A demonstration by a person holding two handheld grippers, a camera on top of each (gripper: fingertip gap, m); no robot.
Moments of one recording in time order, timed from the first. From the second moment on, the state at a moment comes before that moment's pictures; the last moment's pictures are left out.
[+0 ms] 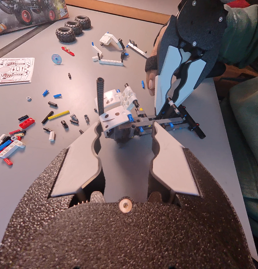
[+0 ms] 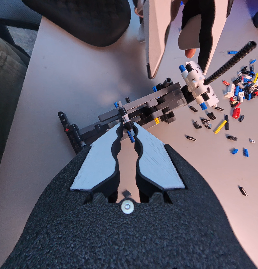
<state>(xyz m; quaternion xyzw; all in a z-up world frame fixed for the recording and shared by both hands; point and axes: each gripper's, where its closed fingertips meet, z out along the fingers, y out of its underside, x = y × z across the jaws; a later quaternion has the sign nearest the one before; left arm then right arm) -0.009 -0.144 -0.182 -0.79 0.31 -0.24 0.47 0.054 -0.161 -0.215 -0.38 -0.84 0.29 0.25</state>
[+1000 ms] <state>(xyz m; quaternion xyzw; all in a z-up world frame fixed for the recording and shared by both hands) 0.000 -0.152 -0.192 -0.79 0.34 -0.22 0.46 0.077 -0.064 -0.202 -0.47 -0.81 0.19 0.30</state>
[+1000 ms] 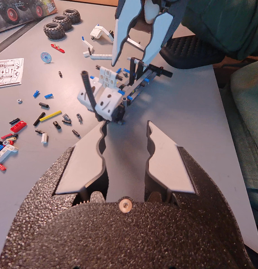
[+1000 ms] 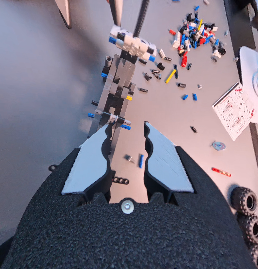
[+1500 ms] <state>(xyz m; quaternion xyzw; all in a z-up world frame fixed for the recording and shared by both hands) -0.002 -0.122 -0.193 -0.80 0.30 -0.19 0.48 0.099 -0.061 -0.205 -0.47 -0.81 0.20 0.27</state>
